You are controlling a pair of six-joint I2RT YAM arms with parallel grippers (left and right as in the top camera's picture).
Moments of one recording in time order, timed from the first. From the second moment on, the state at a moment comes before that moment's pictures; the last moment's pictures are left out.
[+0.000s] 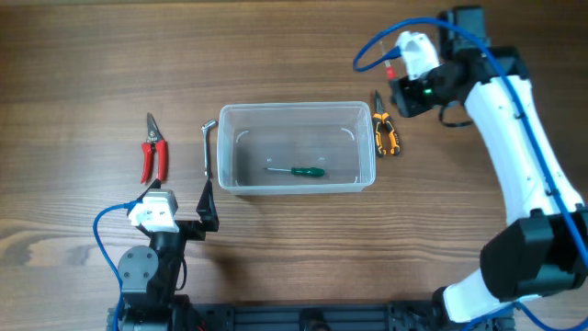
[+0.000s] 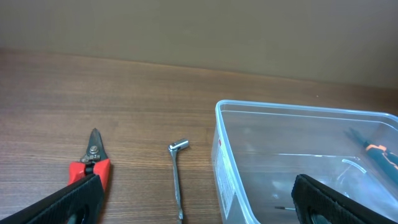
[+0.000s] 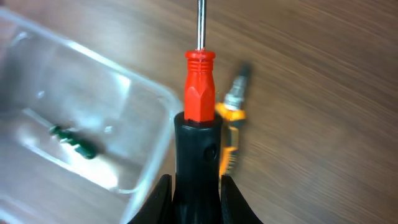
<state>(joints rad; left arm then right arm) -0.02 0.01 0.08 -0.24 0.08 -0.15 0.13 1.74 1.58 -1.05 -0.23 -0.30</state>
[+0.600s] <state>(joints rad) -0.02 0.01 0.08 -0.24 0.08 -0.15 0.52 1.73 1.58 -1.11 -0.24 -0.31</state>
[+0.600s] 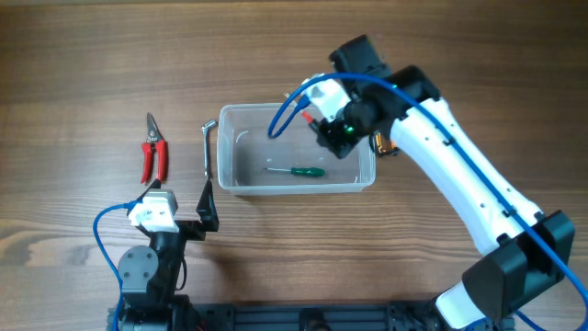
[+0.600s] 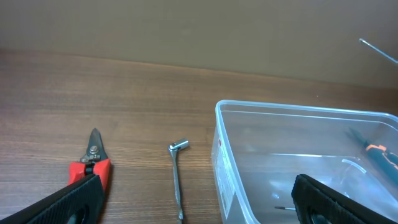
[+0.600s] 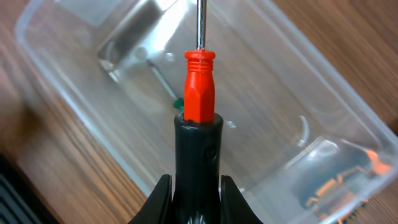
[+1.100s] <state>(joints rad) -0.02 0.01 0.08 -0.24 0.08 -0.15 0.56 1.72 1.36 -0.82 -0.12 -0.62</state>
